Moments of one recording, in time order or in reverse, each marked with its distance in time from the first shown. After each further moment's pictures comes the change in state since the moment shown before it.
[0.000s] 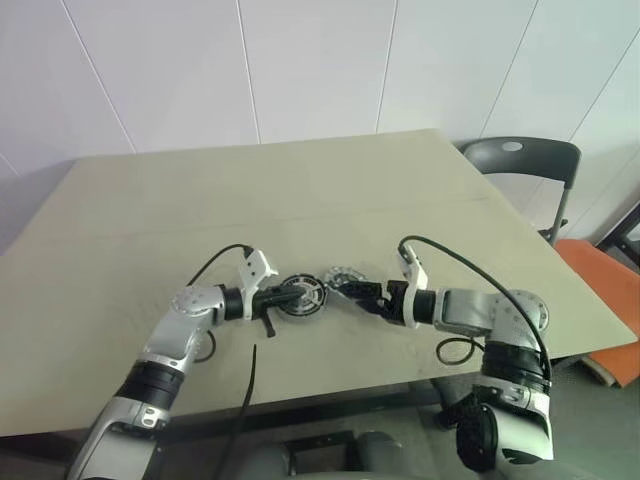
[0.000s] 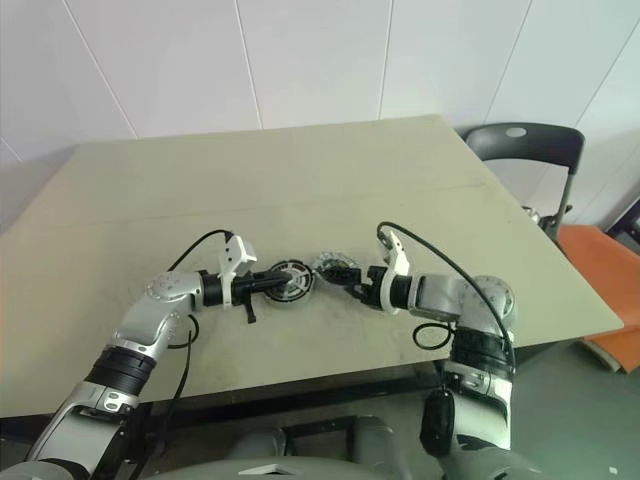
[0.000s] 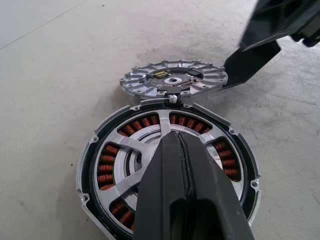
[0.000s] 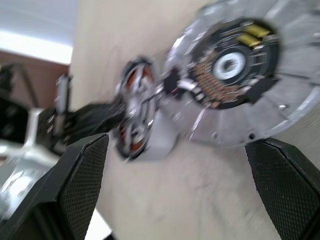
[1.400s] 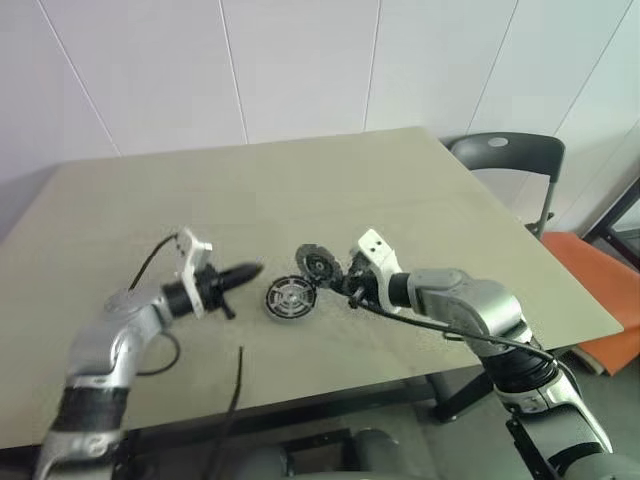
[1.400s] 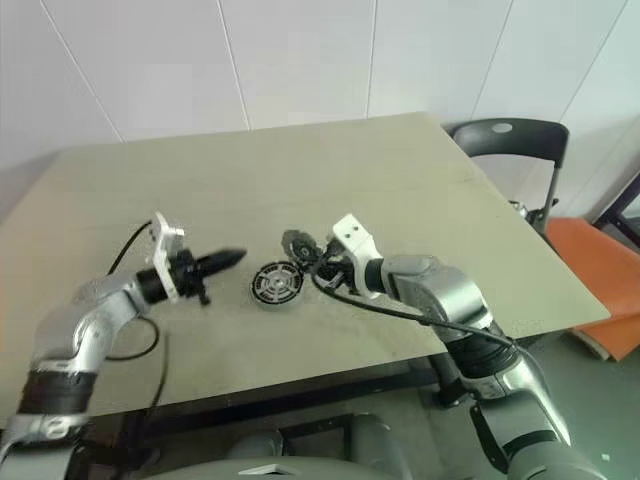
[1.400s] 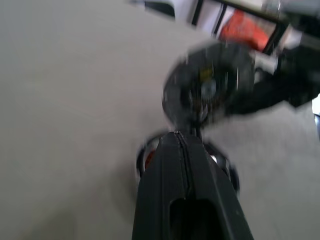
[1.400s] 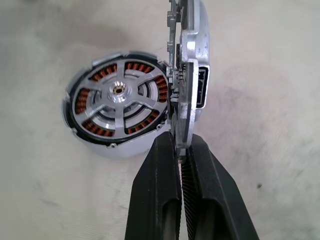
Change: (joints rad) left arm 0.216 0.185 0.251 -0.305 -0.280 0.341 0.072; right arm -0.034 -0.381 0.851 -0.280 -0.574 -0.686 0.605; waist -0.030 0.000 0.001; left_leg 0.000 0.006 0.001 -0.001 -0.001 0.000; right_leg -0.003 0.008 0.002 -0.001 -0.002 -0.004
